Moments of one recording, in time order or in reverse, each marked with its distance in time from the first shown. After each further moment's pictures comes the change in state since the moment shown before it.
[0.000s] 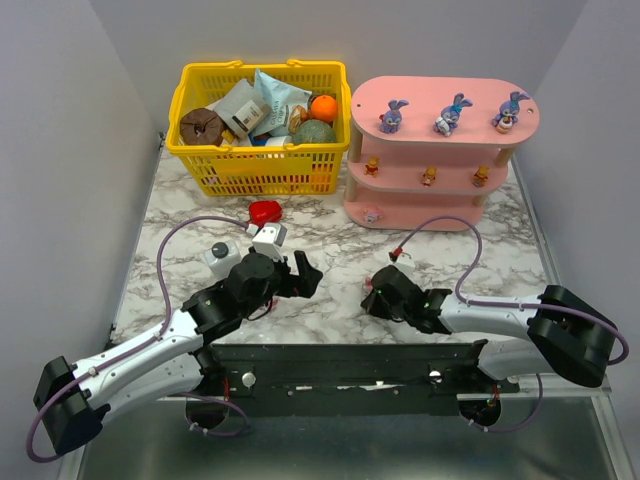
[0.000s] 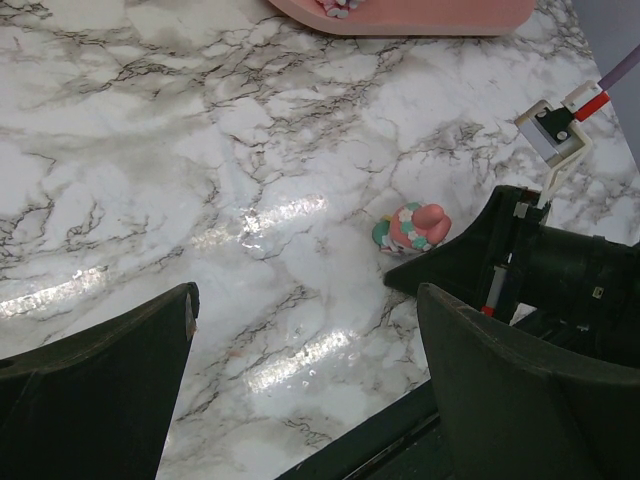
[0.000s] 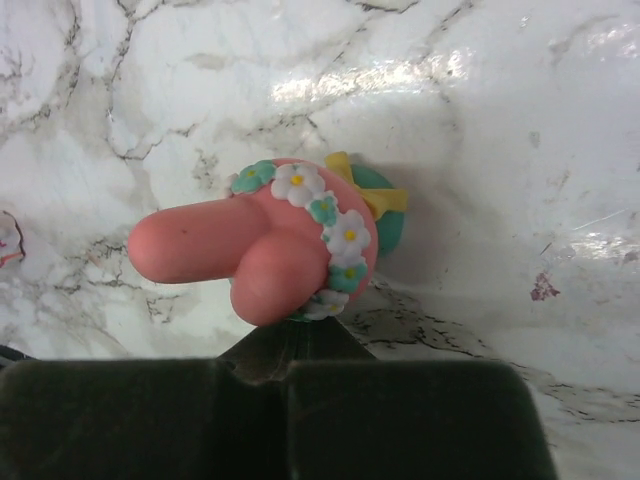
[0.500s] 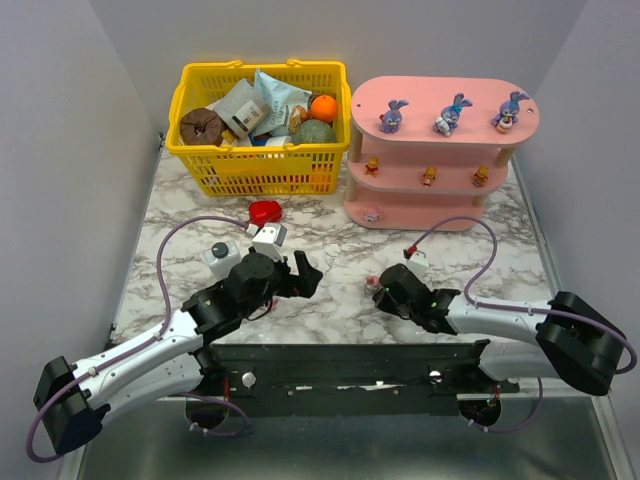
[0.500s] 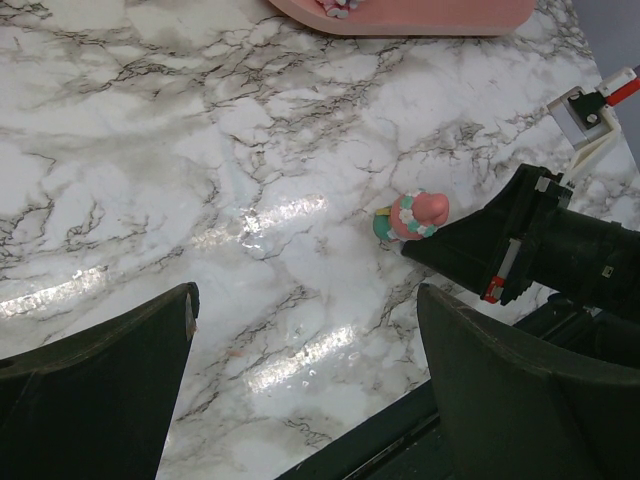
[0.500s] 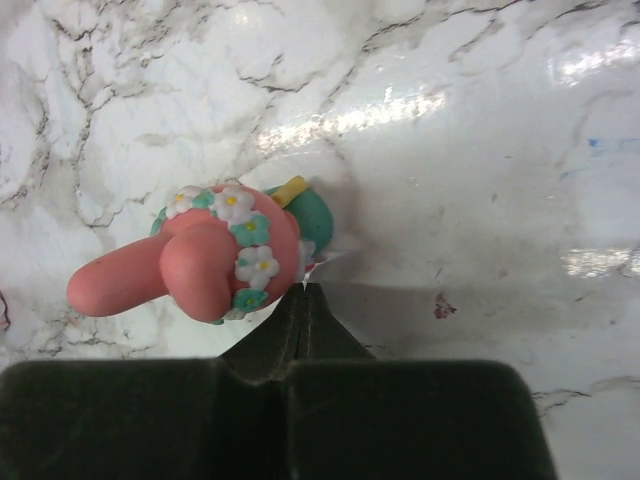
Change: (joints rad) left arm 0.000 0.000 0.000 0.000 0.000 0.000; right arm -0.048 -0.048 -0.034 -0.019 0.098 0.032
